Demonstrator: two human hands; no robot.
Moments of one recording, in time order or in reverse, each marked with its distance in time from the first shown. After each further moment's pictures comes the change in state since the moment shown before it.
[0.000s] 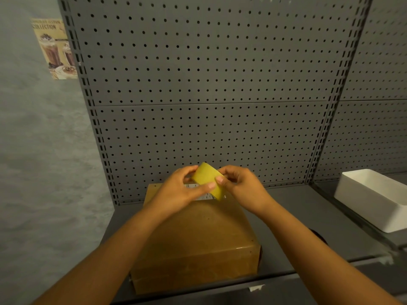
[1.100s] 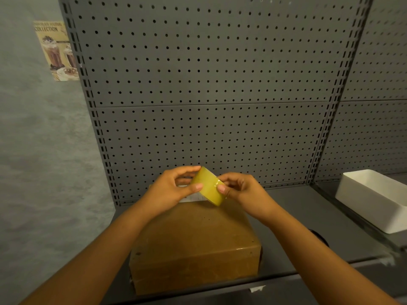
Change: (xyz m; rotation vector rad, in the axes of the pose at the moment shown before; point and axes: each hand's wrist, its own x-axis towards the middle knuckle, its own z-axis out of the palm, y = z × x) left_hand 0.002 -0.008 -0.019 -0.074 -0.045 0.104; right_hand -0.010 0.006 -0.003 0.199 -0.108 0.004
